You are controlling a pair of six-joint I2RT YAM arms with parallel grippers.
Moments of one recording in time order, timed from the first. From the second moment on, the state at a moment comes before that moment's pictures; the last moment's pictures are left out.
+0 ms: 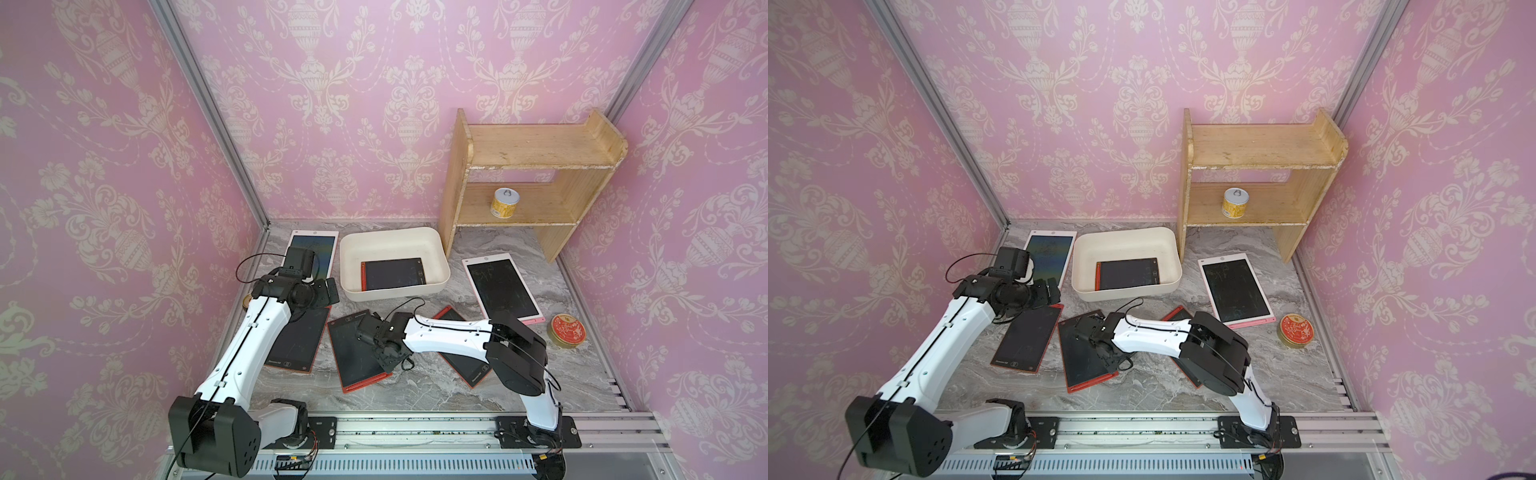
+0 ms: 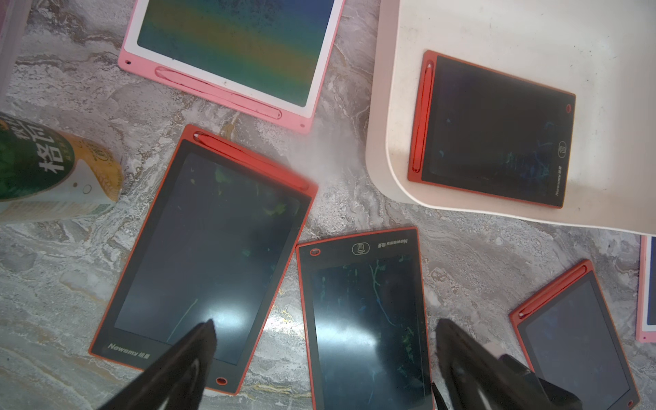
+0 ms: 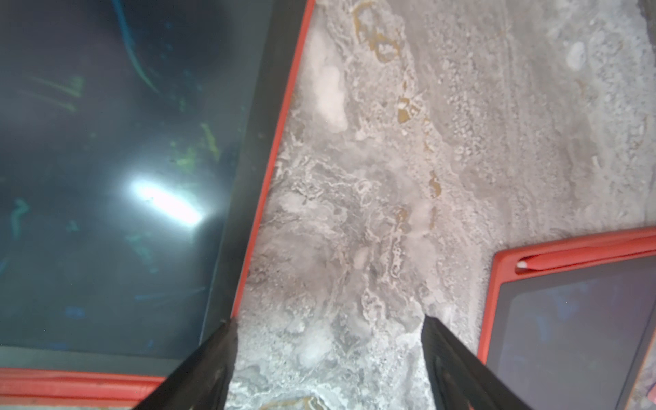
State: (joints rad) left arm -0.13 1.22 1.11 -0.96 -0.01 -0.44; right arm 1.13 2.04 1.50 -0.91 0.27 0.47
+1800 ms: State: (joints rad) left arm -0.13 1.25 1.11 -0.95 -0.01 -0.44; right arm 0.91 1.91 1.31 -0.91 0.45 0.36
